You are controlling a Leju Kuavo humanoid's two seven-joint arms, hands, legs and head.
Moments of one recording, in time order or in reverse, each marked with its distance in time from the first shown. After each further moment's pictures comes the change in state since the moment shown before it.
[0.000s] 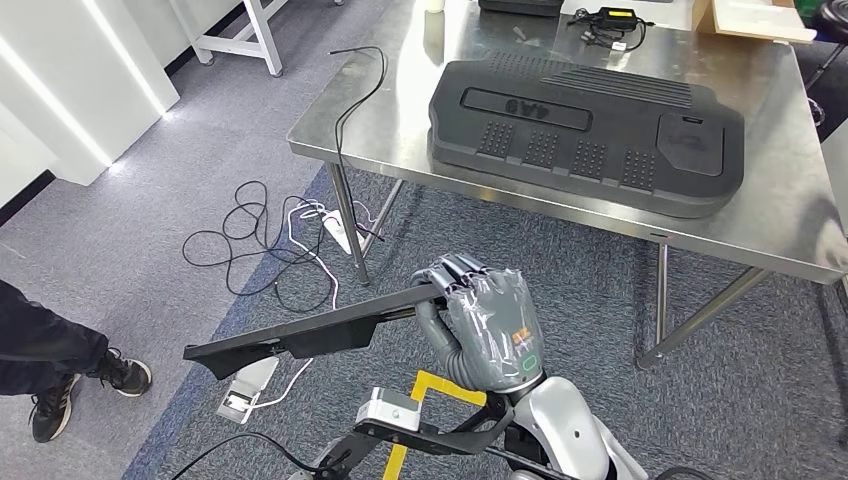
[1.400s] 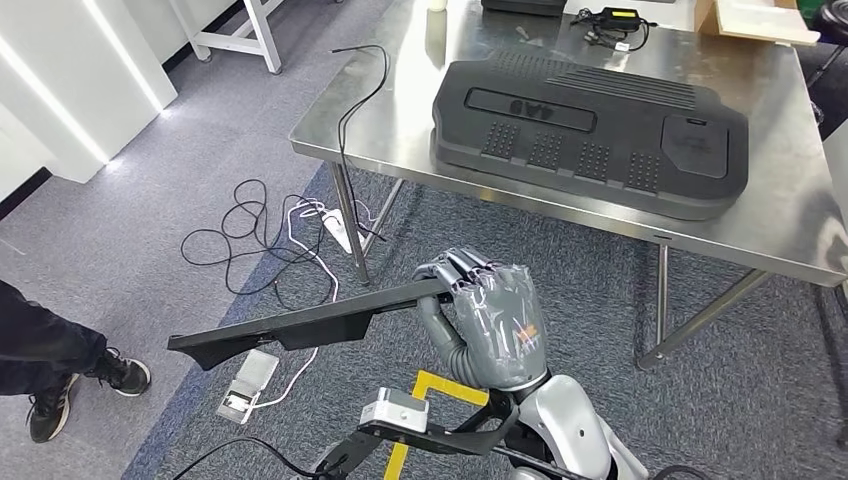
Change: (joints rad) left arm 0.018 0.005 0.000 -0.001 0.010 -0.008 -0.028; right arm -0.011 -0.001 0.000 0.003 -0.023 -0.063 -0.018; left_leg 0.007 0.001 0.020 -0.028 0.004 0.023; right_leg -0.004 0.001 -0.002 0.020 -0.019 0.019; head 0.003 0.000
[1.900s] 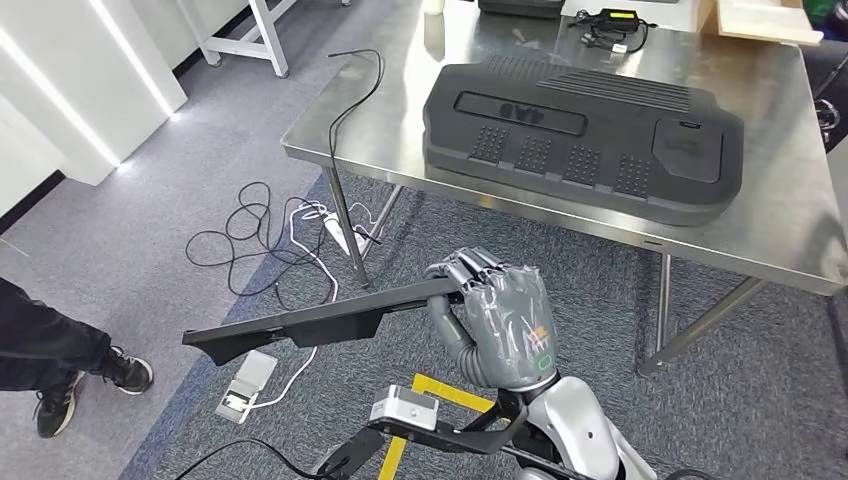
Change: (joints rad) left arm 0.005 0.001 0.000 0.000 0.002 -0.001 0.003; right arm -0.005 -0.013 0.000 0.001 -0.009 -0.006 0.006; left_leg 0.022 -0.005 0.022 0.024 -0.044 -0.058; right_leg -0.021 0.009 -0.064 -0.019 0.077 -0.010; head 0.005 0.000
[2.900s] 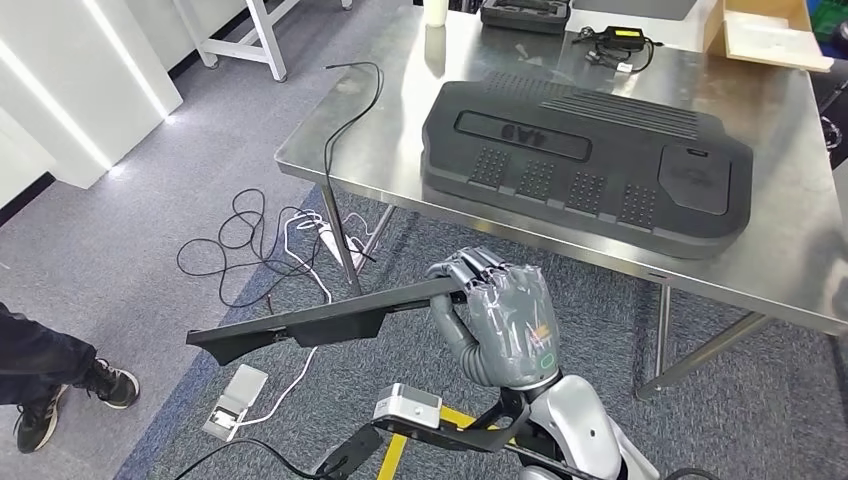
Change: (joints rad) left arm 0.001 0.002 -0.001 0.000 0.015 -0.001 0.000; right arm -0.004 -0.011 0.000 0.002 -0.010 -0.005 -0.001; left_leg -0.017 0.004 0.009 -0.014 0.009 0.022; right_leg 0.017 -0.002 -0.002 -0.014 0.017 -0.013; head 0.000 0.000
